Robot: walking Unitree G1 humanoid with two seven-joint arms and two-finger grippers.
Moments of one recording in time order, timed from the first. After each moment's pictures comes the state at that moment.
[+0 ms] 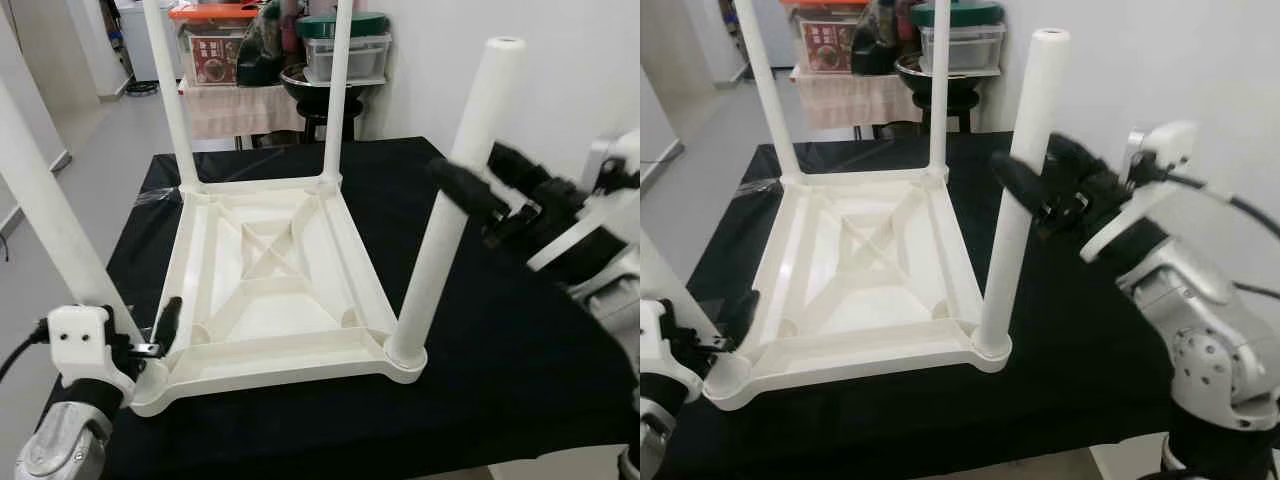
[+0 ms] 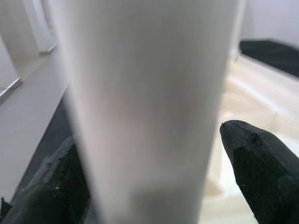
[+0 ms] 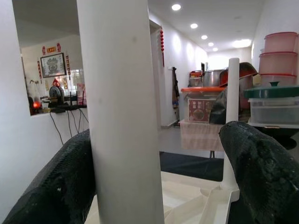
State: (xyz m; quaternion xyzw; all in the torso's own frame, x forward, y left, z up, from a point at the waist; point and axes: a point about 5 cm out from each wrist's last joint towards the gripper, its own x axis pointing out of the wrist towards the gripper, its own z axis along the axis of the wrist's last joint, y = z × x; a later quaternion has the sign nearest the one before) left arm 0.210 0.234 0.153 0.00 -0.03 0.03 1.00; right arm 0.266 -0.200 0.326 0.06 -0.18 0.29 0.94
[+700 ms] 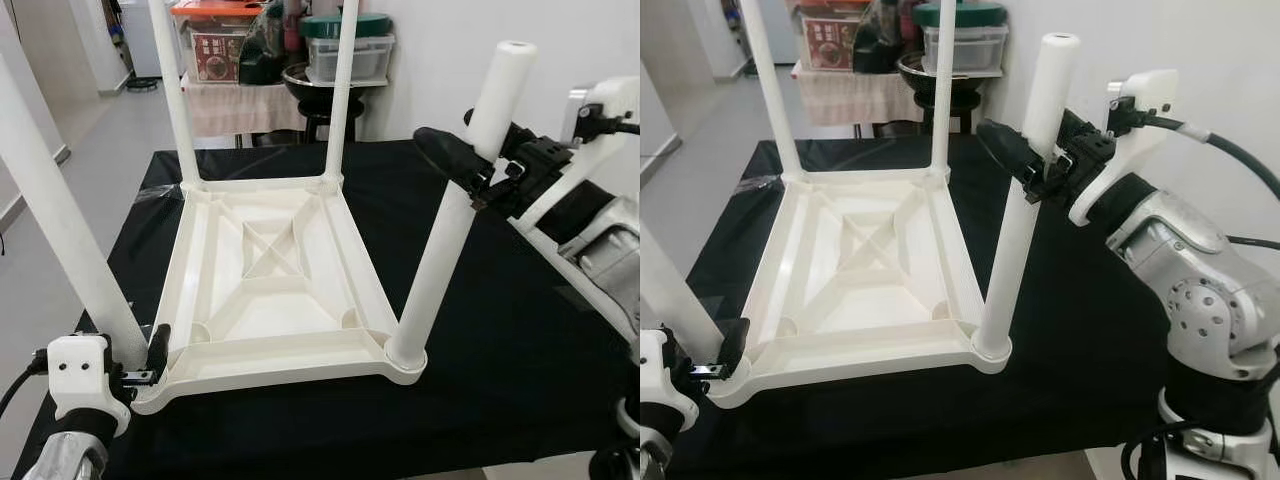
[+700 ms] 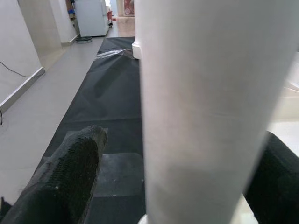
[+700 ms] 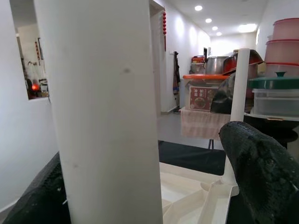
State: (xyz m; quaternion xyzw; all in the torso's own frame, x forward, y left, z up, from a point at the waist) left arm 0.206 0.242 0.137 0.01 -0.03 0.08 1.00; right arm 0.279 -0.187 0.337 0.05 -0.15 0.29 0.94
